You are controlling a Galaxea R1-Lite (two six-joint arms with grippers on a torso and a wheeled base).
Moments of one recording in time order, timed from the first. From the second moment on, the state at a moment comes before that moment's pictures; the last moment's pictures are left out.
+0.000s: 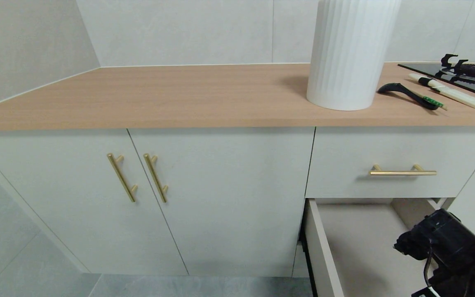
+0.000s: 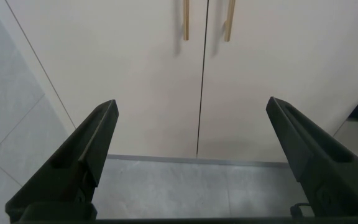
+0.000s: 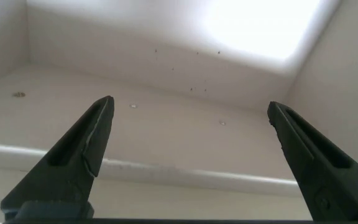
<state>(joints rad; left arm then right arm) 0.00 0.00 0.00 0.00 0.04 0.00 0.41 1.61 -0.56 0.27 -0.21 0.11</state>
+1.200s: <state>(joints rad) 0.00 0.00 0.00 0.00 0.04 0.00 0.41 1.09 -0.65 0.25 -0.20 0.04</state>
